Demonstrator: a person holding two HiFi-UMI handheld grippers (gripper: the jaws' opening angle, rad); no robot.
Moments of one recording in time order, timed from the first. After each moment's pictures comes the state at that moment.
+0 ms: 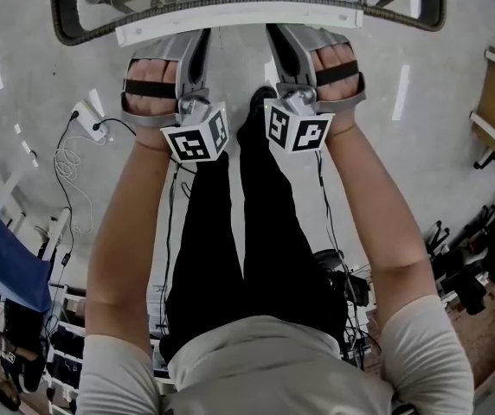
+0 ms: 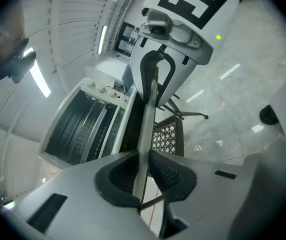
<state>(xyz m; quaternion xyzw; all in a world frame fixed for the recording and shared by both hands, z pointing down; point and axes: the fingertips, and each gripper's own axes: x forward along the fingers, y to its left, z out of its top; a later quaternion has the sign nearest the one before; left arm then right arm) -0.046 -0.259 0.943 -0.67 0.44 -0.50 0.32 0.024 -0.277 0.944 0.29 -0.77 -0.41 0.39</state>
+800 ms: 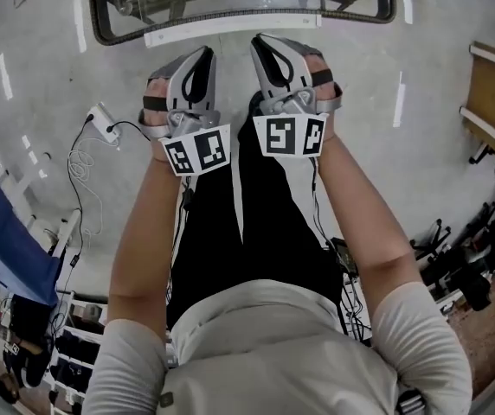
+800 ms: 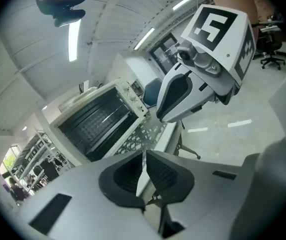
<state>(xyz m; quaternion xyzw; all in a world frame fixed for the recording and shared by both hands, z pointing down) -0.040 -0.230 0.833 -0.77 0.50 -0.38 0.14 0.020 -0.255 0.833 0.32 -0.87 -0.18 0.32</state>
